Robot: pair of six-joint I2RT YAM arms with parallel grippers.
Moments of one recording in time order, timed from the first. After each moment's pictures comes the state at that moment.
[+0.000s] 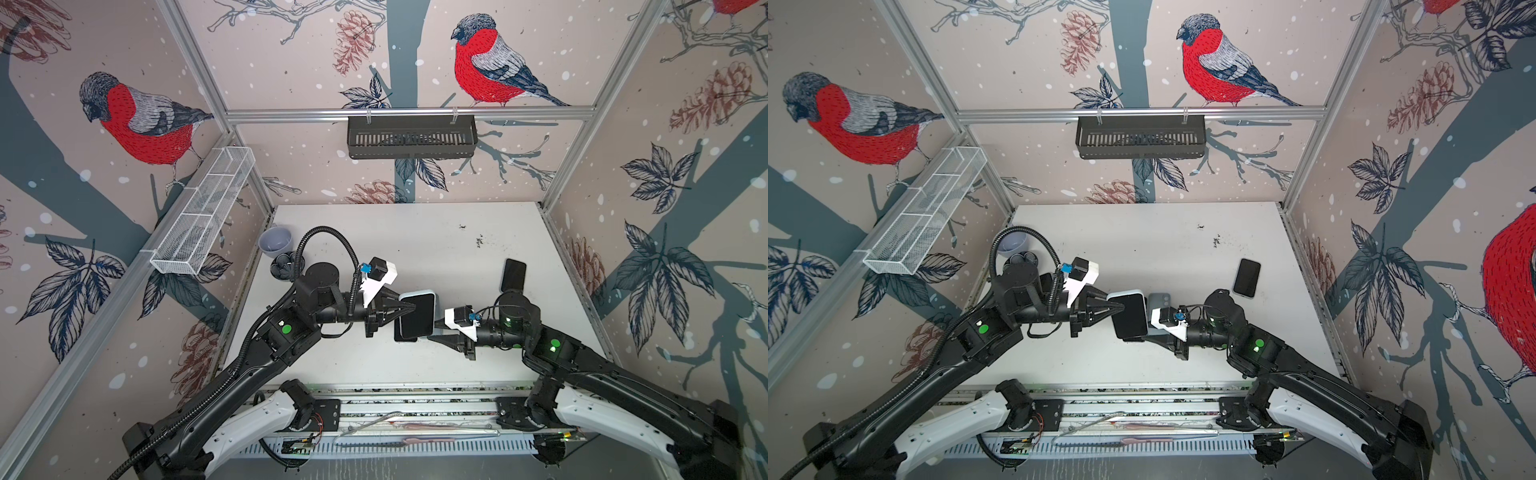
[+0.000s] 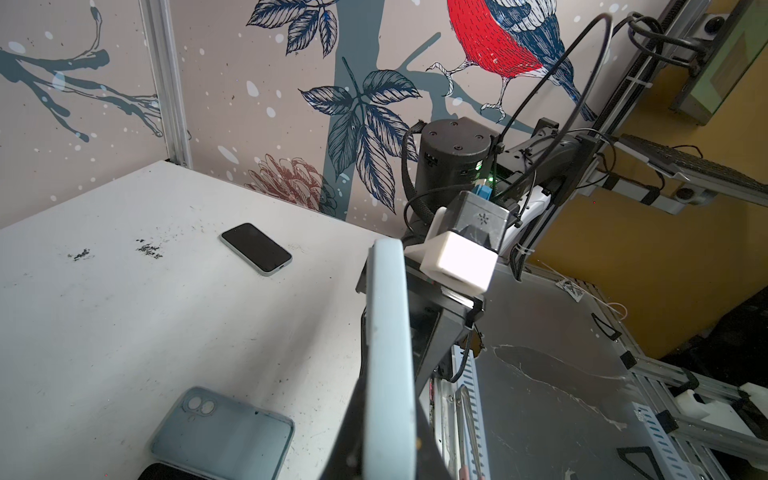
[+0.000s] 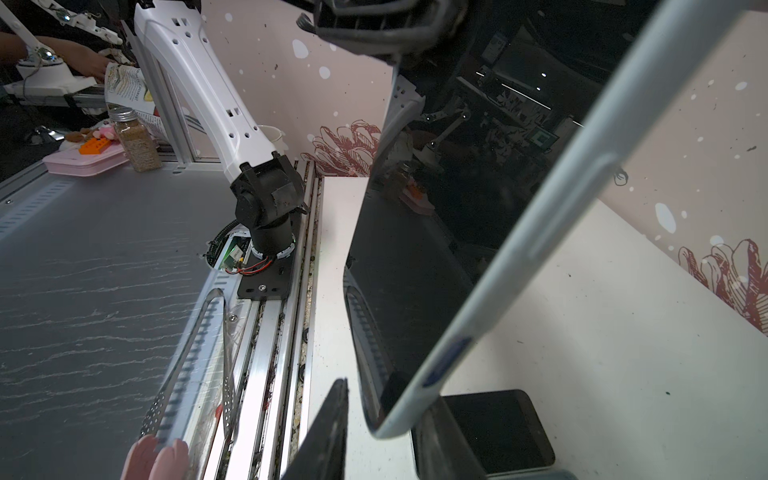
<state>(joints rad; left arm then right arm) -0.72 0.86 0.89 -0.22 0.76 -0.11 0.91 0.78 0.56 -0.05 -0.57 -0.26</state>
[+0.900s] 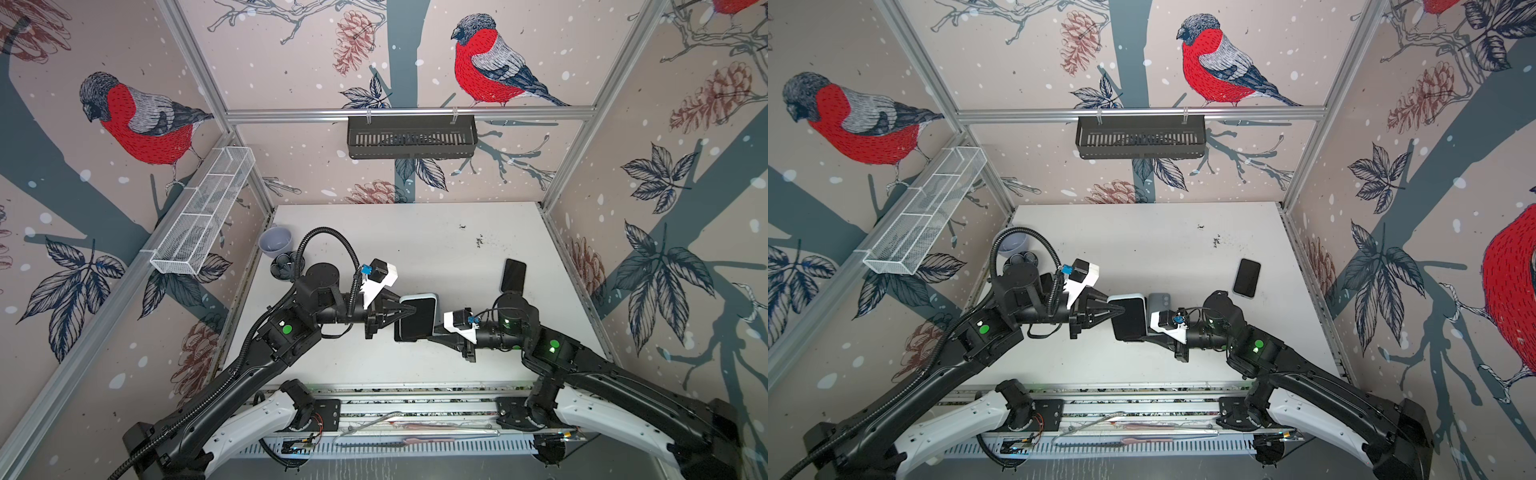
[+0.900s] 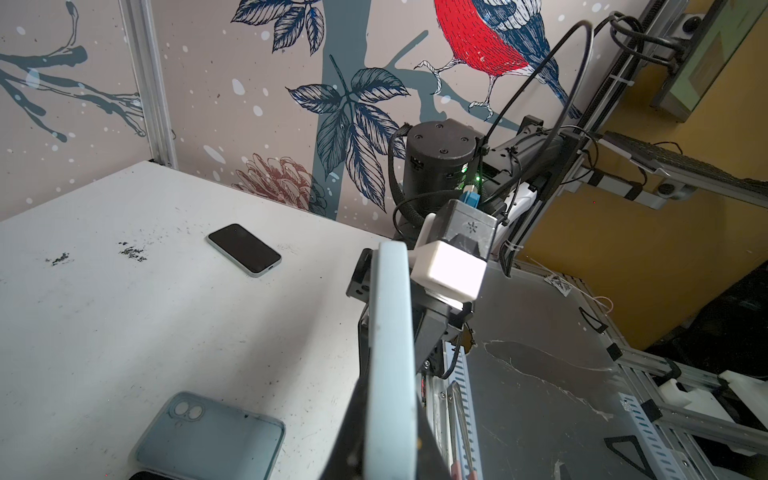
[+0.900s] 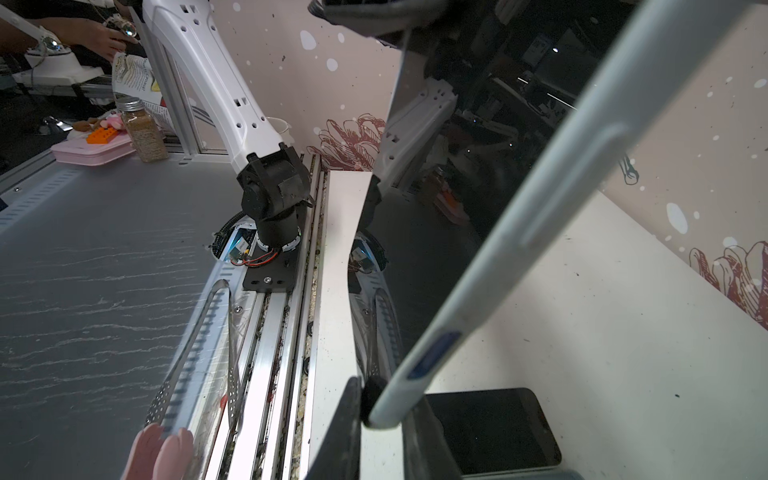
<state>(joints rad) -0.72 0.86 0.88 -0.20 0.78 -0.12 0.92 0.78 0.55 -0.06 -0.57 -0.28</state>
